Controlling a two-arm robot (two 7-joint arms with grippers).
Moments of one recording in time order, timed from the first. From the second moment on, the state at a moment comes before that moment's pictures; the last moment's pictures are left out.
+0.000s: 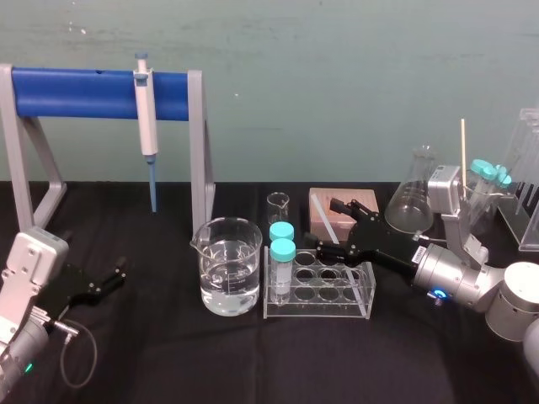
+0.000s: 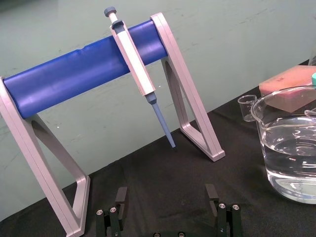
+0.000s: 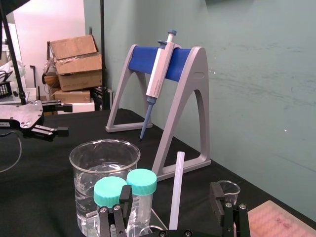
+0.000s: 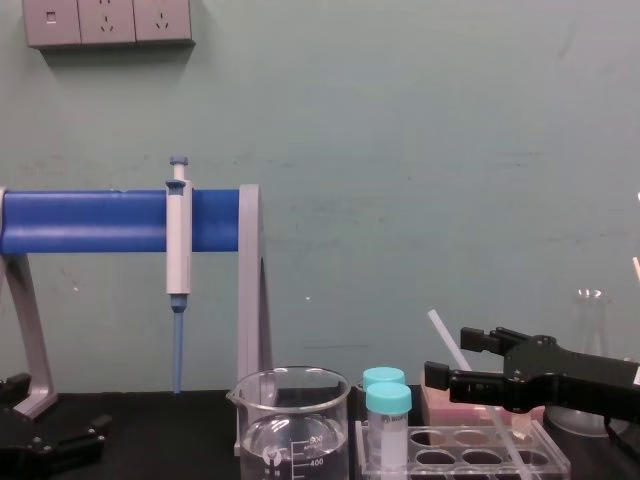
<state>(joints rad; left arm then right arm) -0.20 0.60 0.45 -1.41 -0.25 -0.12 0.03 0.73 0.26 -0.43 -0.60 0.43 -0.40 0.93</state>
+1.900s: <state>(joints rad) -0.20 0.60 0.45 -1.41 -0.25 -0.12 0.03 0.70 0.27 -0.42 -0.65 0.43 -0.41 0.92</state>
